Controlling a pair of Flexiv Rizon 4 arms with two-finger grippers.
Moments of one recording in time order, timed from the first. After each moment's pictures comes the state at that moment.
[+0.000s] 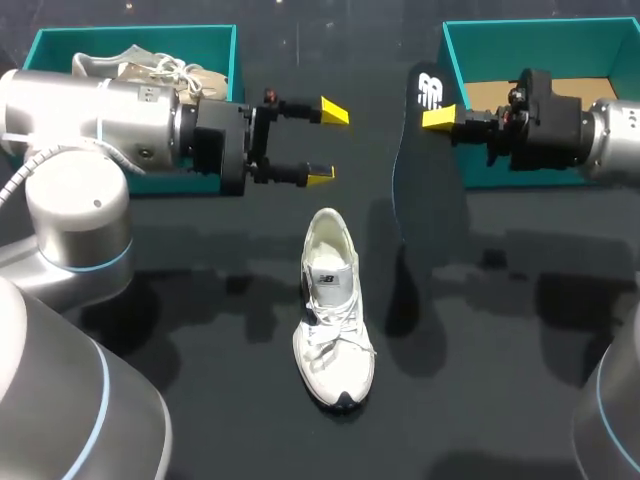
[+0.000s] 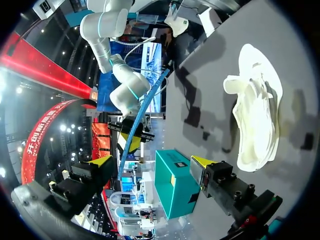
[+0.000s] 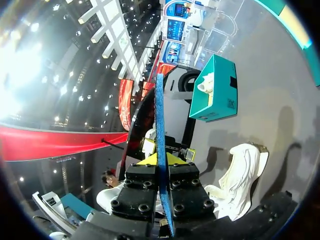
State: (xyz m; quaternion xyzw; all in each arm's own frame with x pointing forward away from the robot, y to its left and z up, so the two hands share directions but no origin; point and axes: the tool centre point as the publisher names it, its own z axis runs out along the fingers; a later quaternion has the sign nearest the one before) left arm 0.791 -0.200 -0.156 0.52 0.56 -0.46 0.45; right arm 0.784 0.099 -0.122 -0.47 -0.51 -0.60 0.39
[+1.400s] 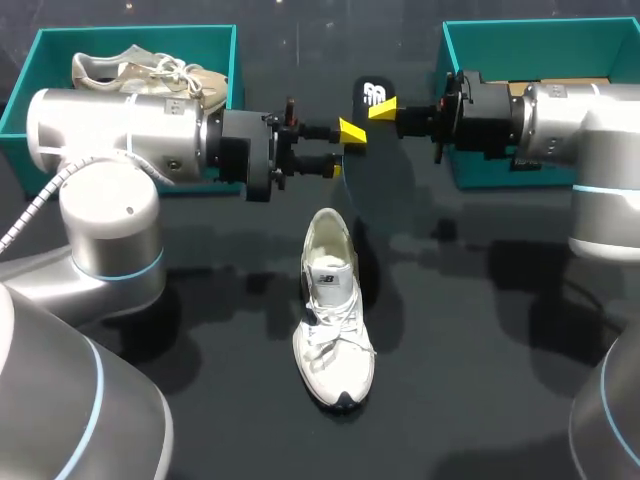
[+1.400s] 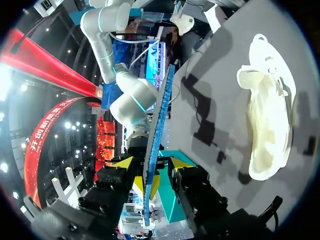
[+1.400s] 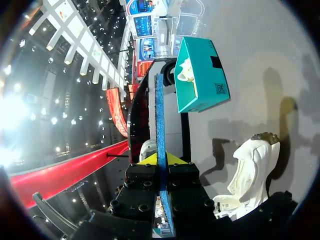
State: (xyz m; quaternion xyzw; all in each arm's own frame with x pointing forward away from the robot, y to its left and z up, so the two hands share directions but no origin) left arm 0.796 -0.229 -0.165 0.50 0.55 -0.48 0.46; right arm 0.839 0.160 -0.155 -0.55 -0.45 -0.51 0.48
